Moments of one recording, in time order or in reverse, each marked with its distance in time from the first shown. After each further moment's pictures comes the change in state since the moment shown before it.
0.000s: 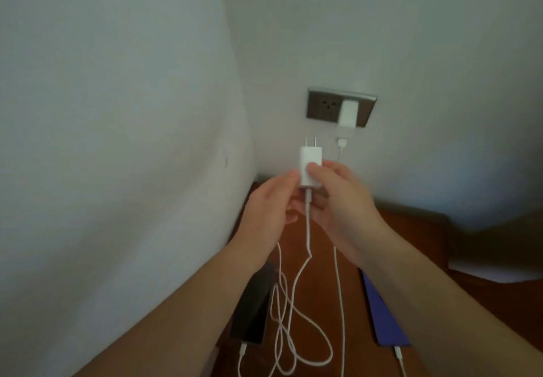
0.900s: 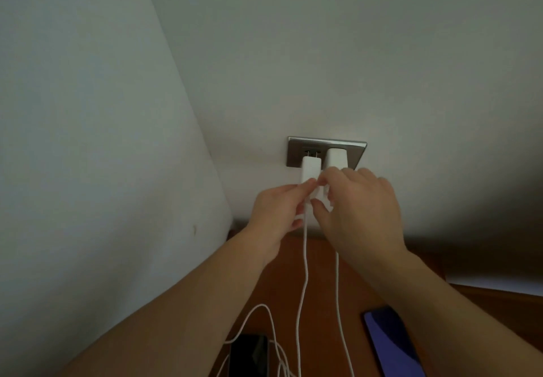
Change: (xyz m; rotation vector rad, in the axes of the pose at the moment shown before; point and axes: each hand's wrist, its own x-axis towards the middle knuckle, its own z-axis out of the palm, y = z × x) left_hand 0.139 0.023 0.021 -0.004 -0.086 -0.280; right_hand 0.087 -0.035 -0.017 -1.672 0.508 -0.744
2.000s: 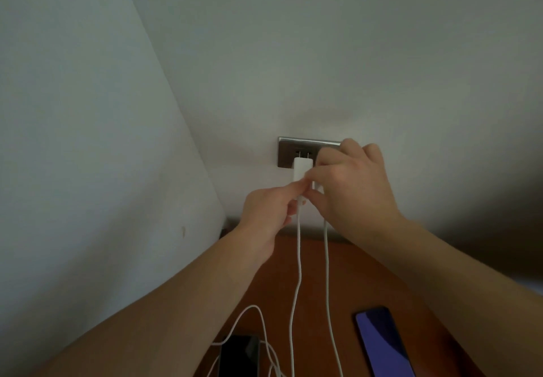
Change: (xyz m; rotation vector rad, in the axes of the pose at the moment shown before) left_hand -0.001 0.010 0.008 -0.060 0.082 -0.080; right_hand 0.035 0.015 -0.015 -0.196 -0.093 -0.249
